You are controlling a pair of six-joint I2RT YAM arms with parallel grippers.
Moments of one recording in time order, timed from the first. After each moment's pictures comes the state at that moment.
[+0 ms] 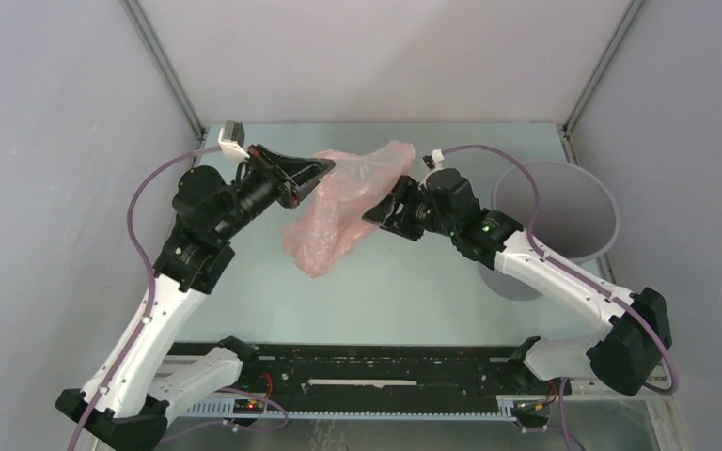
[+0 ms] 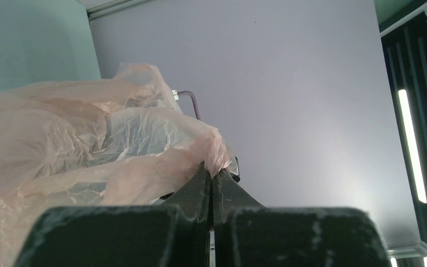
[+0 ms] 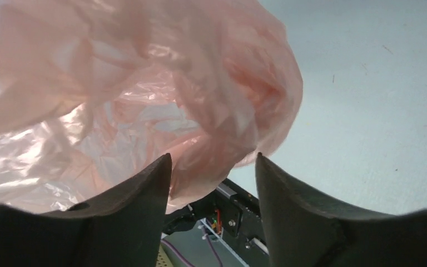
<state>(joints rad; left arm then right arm) -0.46 0.91 1.16 -0.17 0.30 -1.34 0.74 1.30 1.11 -0.25 -0.14 1.03</state>
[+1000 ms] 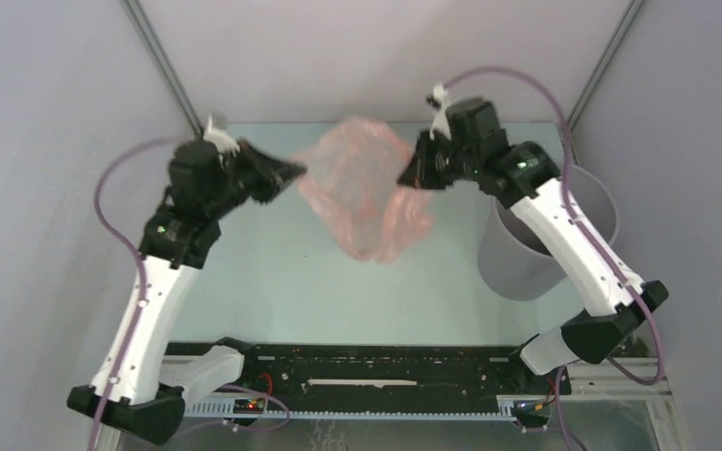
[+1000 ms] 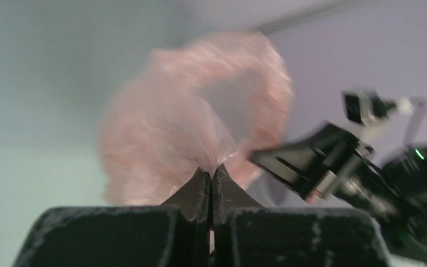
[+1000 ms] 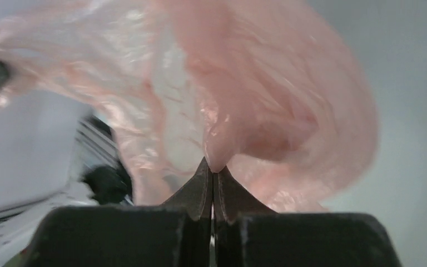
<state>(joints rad) -0.23 0.98 1.21 -0.64 0.25 -1.03 0.59 1.45 1.63 -0.91 -0.21 0.56</state>
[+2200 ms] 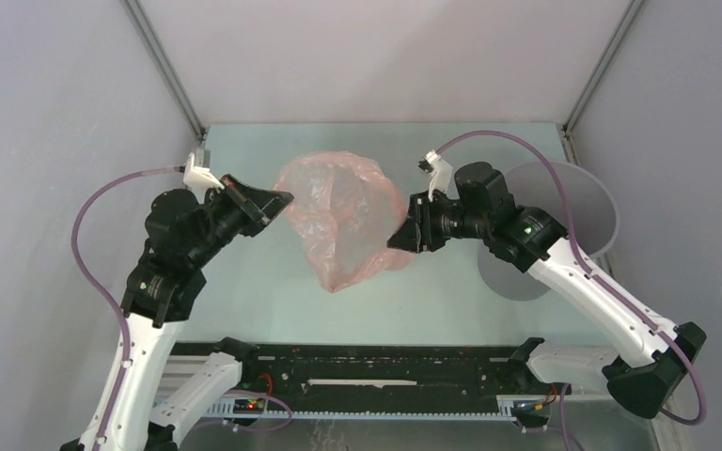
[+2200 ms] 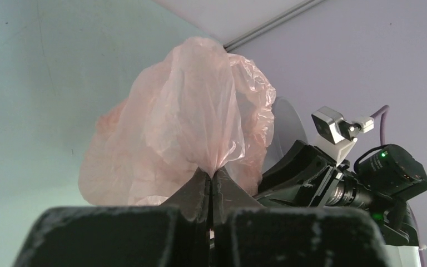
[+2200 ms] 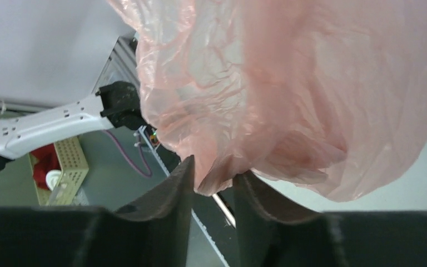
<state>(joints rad) -0.30 0.76 1.16 -0.59 0.21 -0.88 0.71 1.16 1.25 -0.62 -0.38 0.48</state>
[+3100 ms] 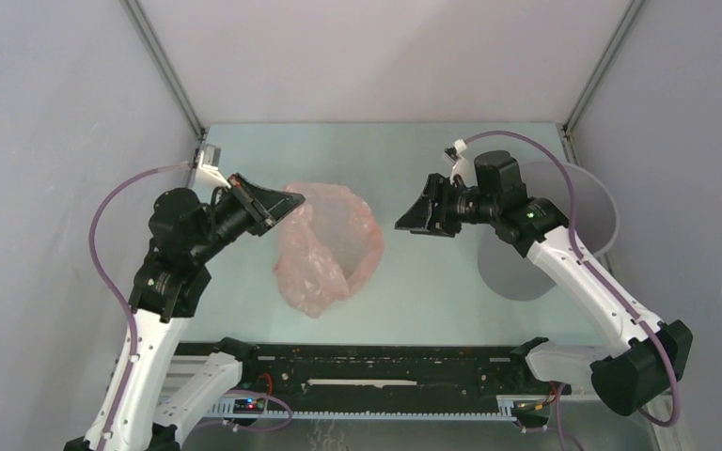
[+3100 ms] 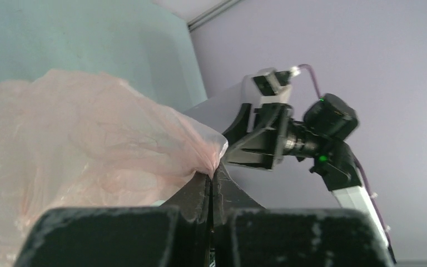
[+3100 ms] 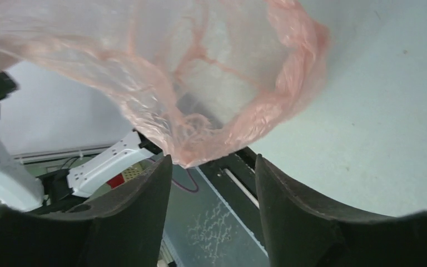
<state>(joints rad) -0.28 0.76 1.11 -0.50 0.36 -0.93 0.49 1.21 1.17 -0.51 -0.61 0.73</state>
